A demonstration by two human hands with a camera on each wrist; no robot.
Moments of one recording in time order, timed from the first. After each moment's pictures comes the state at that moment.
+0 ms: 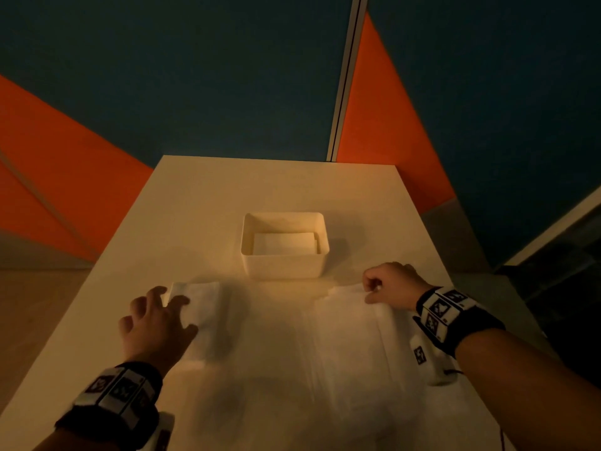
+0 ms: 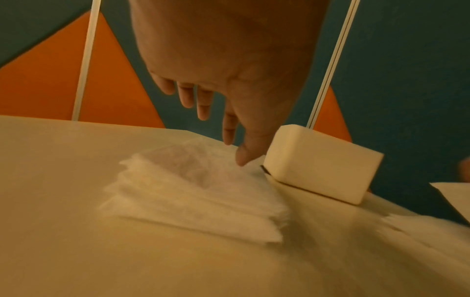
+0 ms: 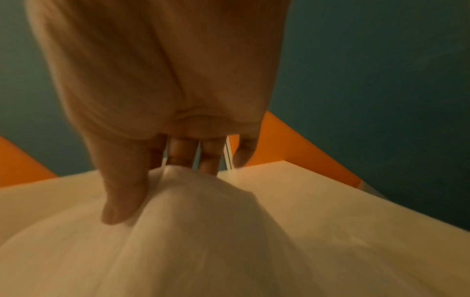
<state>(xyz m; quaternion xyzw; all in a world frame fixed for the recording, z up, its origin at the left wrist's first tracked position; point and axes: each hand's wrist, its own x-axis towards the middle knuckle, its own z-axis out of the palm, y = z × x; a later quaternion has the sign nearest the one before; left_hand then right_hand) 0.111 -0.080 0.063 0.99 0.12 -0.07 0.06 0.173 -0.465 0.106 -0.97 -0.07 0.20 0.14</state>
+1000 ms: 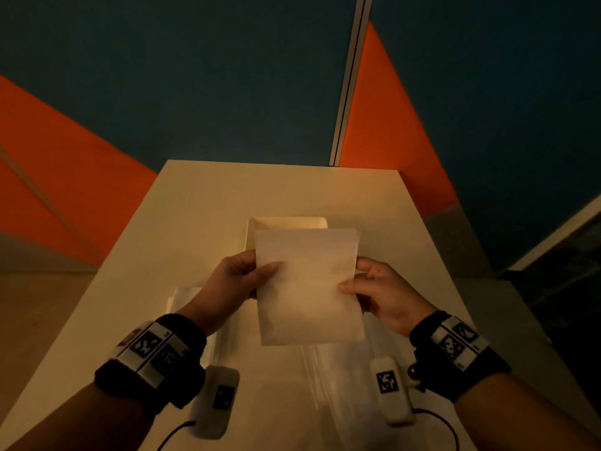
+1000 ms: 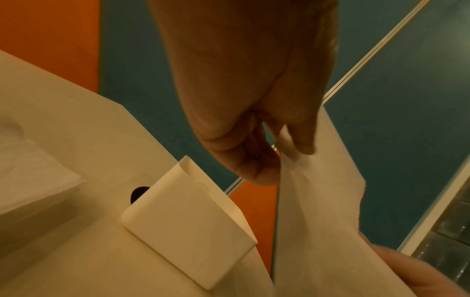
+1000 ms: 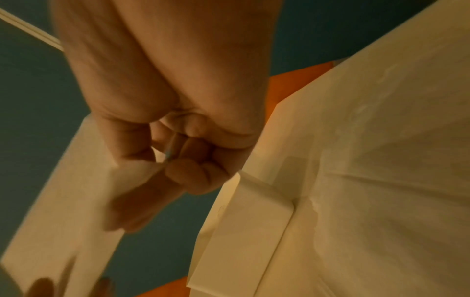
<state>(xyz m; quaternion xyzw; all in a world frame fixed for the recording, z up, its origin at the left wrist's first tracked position) 0.141 -0.170 0.147 0.70 -0.03 -0.13 0.71 0.137 -0.410 0.139 -0.68 0.06 0.19 0.71</state>
